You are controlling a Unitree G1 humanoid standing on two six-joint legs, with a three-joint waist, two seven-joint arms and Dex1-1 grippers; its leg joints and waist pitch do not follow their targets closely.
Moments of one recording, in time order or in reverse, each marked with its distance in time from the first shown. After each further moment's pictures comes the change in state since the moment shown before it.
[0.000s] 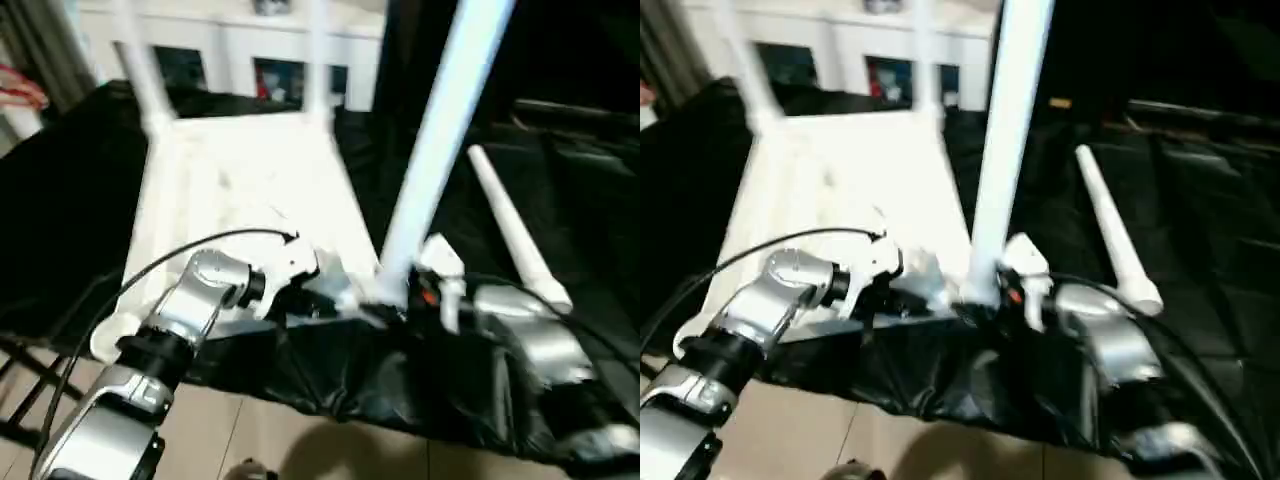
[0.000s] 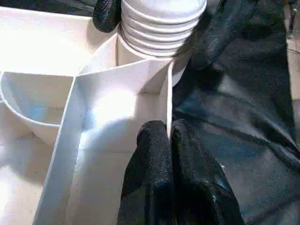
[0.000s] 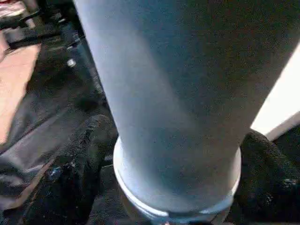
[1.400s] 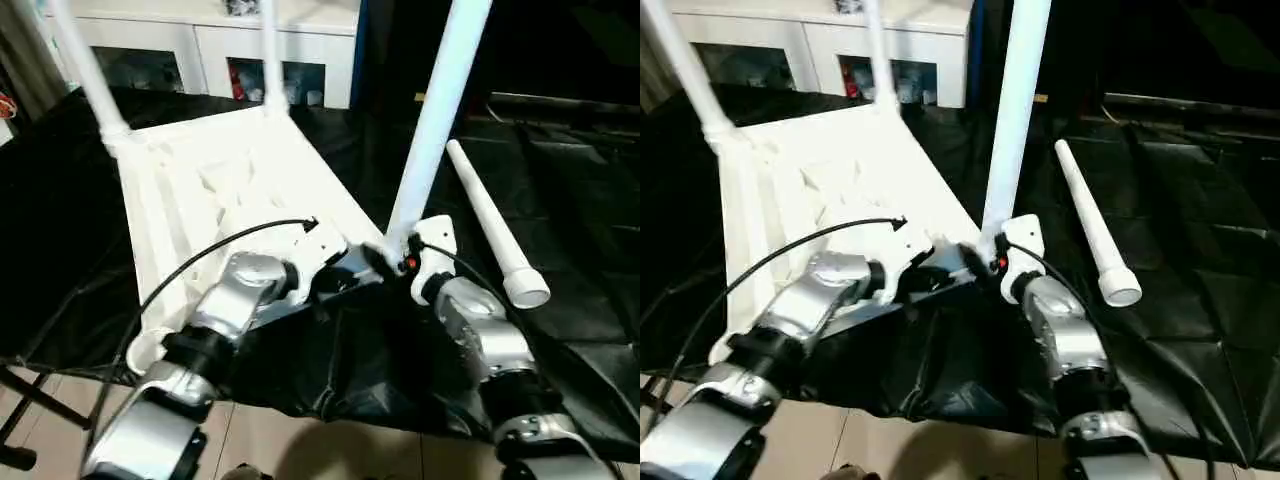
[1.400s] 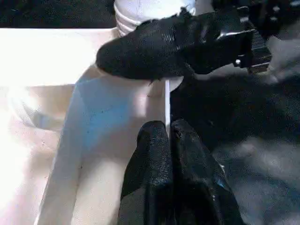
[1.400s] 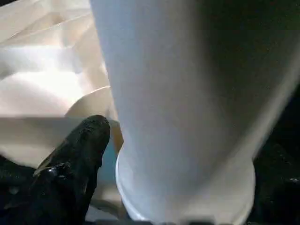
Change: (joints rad) left arm -0.027 -0.175 0.046 0.048 0.079 0.045 0.365; right arm -0.076 0.267 -0.174 0.207 -0.081 -0.097 -0.579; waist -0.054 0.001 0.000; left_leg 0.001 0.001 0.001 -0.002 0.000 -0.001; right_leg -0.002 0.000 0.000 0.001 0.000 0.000
